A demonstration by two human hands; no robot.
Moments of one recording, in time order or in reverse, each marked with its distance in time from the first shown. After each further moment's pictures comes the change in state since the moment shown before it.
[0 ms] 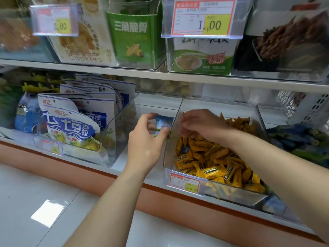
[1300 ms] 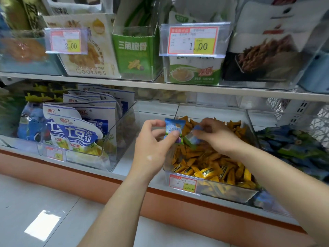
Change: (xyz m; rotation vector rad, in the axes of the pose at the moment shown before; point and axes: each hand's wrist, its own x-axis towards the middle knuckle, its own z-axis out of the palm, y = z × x) left_hand -0.020 0.029 -0.004 -0.348 -0.160 -0.076; right_hand -0.048 0.004 -0.011 0.028 0.205 0.086
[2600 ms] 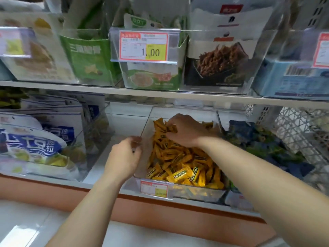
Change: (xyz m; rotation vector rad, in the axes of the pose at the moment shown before) left_hand 0.023 -0.034 0.011 0.733 -0.053 -0.050; right_hand 0.038 0.005 -0.022 -0.711 -0.101 -0.172
